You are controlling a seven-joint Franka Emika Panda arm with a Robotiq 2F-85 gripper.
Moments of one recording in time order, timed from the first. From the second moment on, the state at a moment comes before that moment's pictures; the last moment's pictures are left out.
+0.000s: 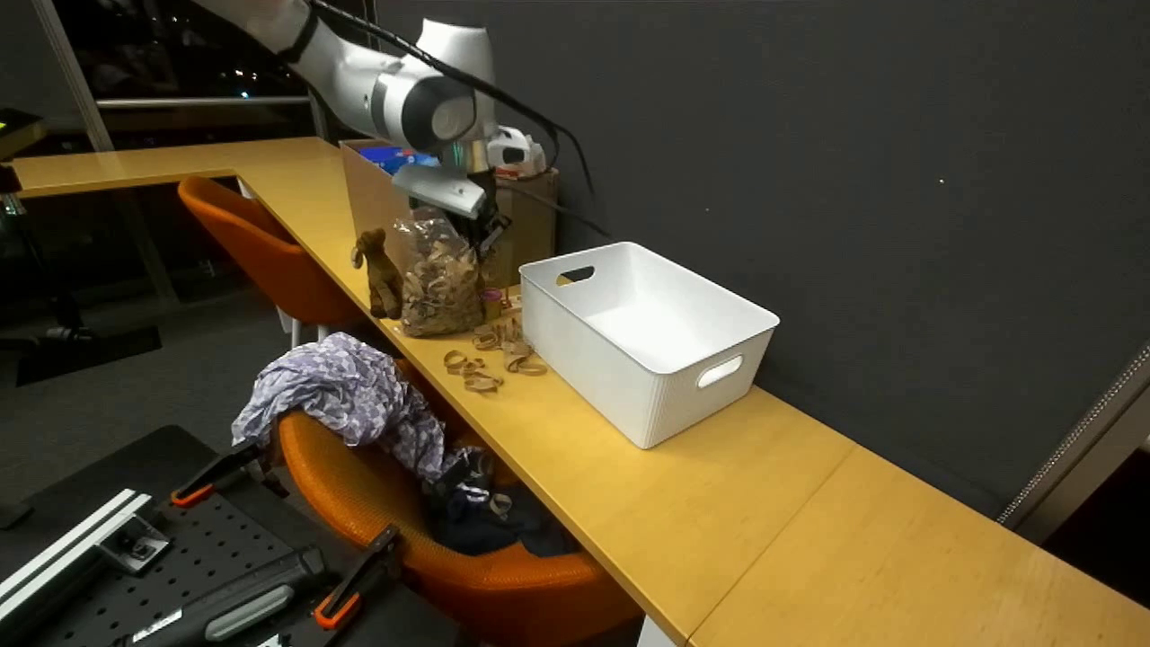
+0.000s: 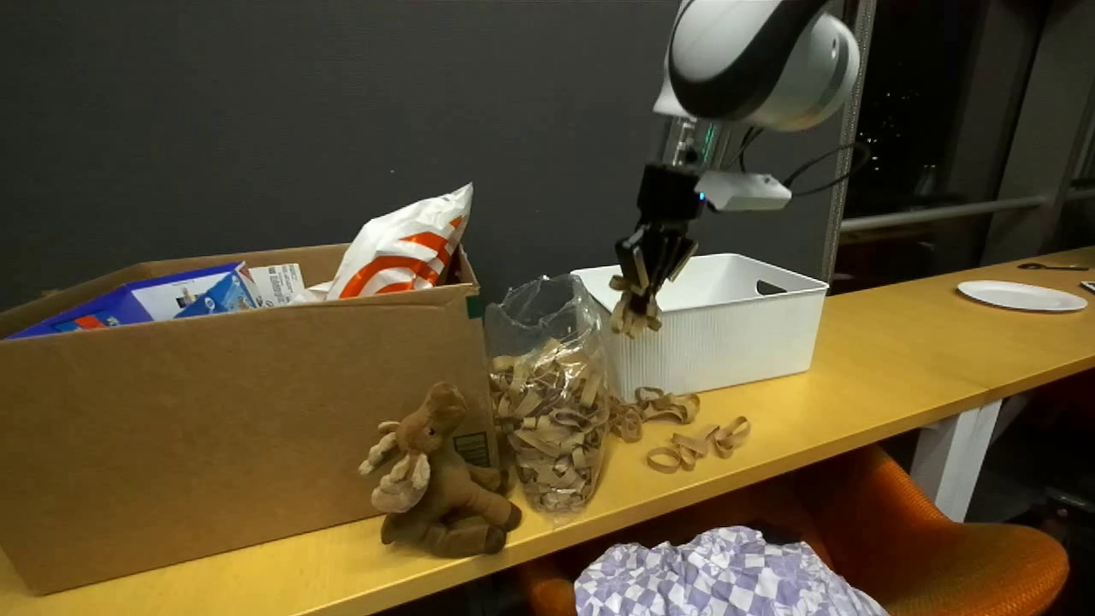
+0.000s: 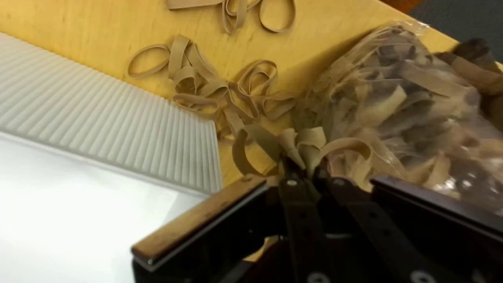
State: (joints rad) arm 0.00 0.55 0.09 -1.64 0.06 2.42 -0.07
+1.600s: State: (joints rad) arm 0.20 0.61 0.09 -1.39 -0.14 2.31 -0.11
